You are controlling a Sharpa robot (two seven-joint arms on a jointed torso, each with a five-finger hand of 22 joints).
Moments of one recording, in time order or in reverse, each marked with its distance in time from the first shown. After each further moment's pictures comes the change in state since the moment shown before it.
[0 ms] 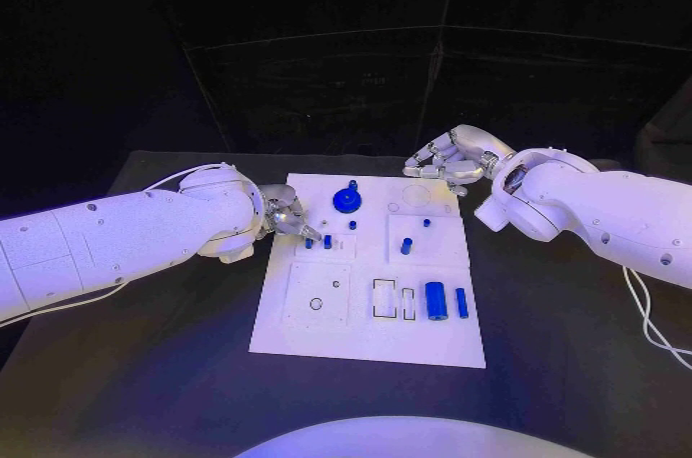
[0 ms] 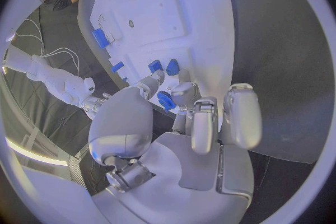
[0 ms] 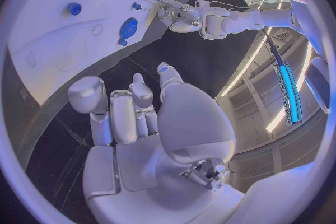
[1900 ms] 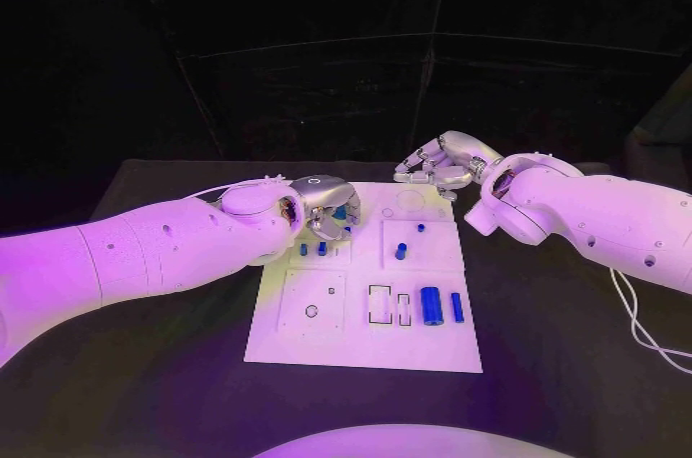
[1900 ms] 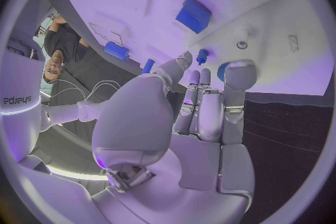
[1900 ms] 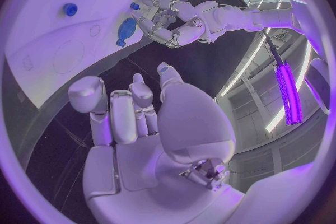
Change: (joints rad) left arm -0.022 0.200 -0.045 -0.184 -0.364 -0.264 0.537; left_hand 0.446 -0.006 0.000 -0.179 0.000 0.079 0.088 -0.445 -0.436 -0.423 0.117 -0.657 -0.788 -0.016 0.102 -0.237 -0.166 0.092 -0.058 0.083 -0.440 -0.337; right arm 0.000 0.014 0.000 -0.007 0.000 0.000 0.005; right_hand 0.000 0.000 0.000 0.000 0.000 0.000 0.000 0.000 0.000 -0.004 0.004 0.000 -0.004 0.000 0.000 0.000 -0.001 0.000 0.000 0.000 -0.004 0.000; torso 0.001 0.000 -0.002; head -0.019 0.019
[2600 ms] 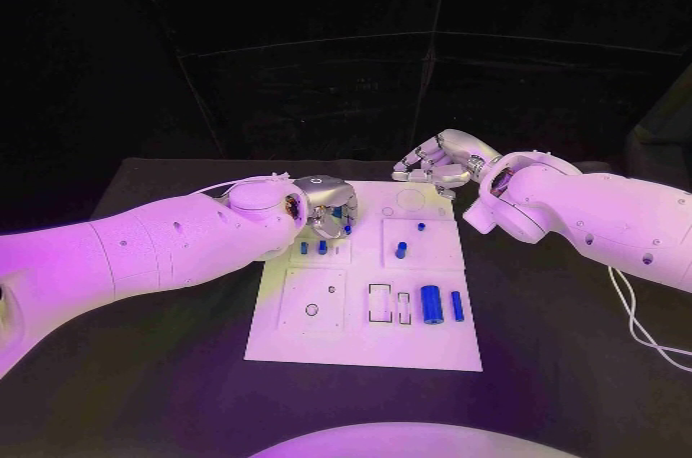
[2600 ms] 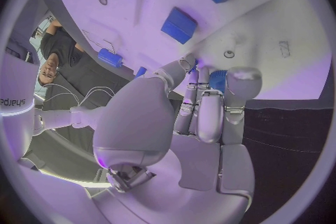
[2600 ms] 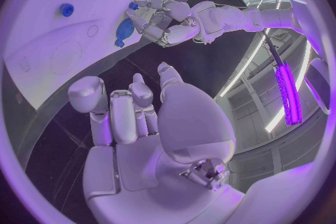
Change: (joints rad) left arm -0.004 0.036 0.002 -0.050 -0.026 0.063 -0.042; left_hand 0.009 0.009 0.035 -0.004 0.000 0.028 -0.001 -0.014 -0.012 0.038 -0.007 -0.016 -0.029 0.007 -0.007 0.020 0.017 -0.015 0.019 -0.005 0.055 0.050; right arm 0.000 0.005 0.000 -0.002 0.000 0.000 0.000; right_hand 0.000 0.000 -0.002 0.002 0.004 0.000 0.000 0.000 0.000 0.000 0.000 0.000 0.000 0.000 0.000 0.000 0.000 0.000 0.000 0.000 0.000 0.000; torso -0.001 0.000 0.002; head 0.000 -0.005
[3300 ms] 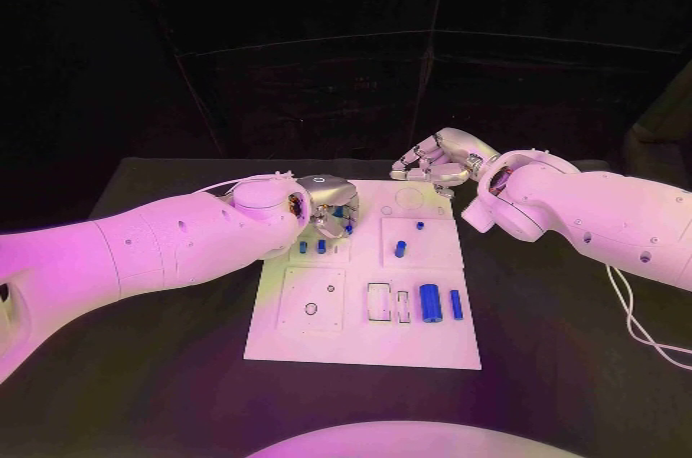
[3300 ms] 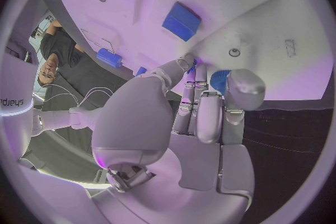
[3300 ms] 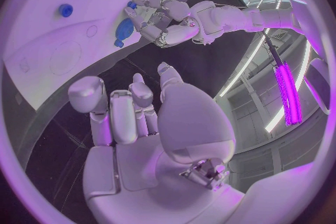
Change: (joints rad) left arm -0.004 0.017 0.004 -0.012 -0.006 0.012 -0.005; left_hand -0.003 0.018 0.029 0.004 0.000 0.066 -0.010 -0.013 -0.008 0.091 -0.022 -0.004 -0.015 0.008 -0.015 0.008 -0.003 -0.015 0.021 -0.014 0.068 0.062; right arm 0.000 0.001 0.000 0.000 0.000 0.000 0.001; right_hand 0.000 0.000 0.000 0.000 0.000 0.000 0.000 0.000 0.000 0.000 0.000 0.000 0.000 0.000 0.000 0.000 0.000 0.000 0.000 0.000 0.000 0.000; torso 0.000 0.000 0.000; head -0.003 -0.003
